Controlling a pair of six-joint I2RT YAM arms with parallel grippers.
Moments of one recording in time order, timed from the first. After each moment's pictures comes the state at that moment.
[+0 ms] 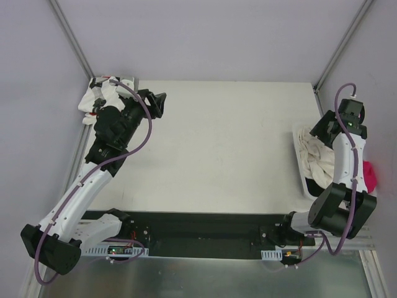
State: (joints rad) left arm -0.41 0.98 1.00 0.11 -0.03 -0.14; right arm -0.32 1.35 1.23 -0.75 0.08 0.31
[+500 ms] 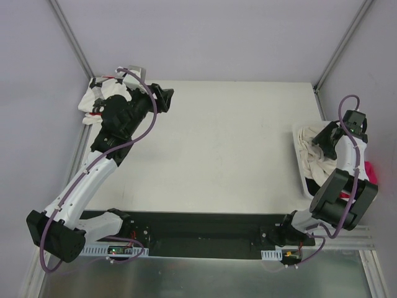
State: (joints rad) left arm -0.41 1.10 1.09 0.08 0.03 -0.20; right arm -0.46 1.44 1.12 -0.65 -0.01 0.33
